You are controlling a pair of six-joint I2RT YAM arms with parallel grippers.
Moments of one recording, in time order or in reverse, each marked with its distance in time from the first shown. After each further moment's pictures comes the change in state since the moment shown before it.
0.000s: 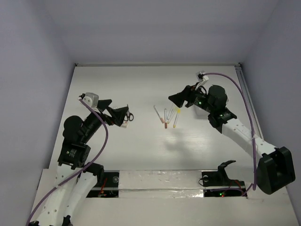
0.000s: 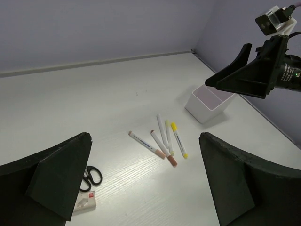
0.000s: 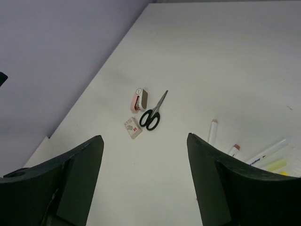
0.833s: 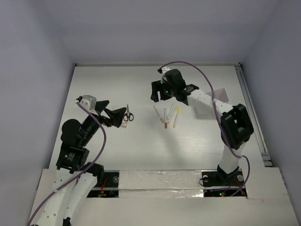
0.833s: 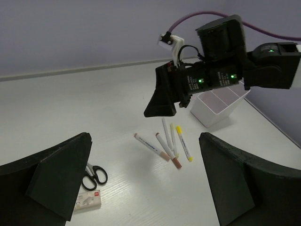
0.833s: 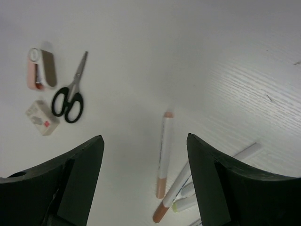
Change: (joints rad) left arm -0.008 -0.047 0.000 -0.031 -0.043 0.011; right arm 0.194 0.630 0.636 -0.540 0.317 -0.267
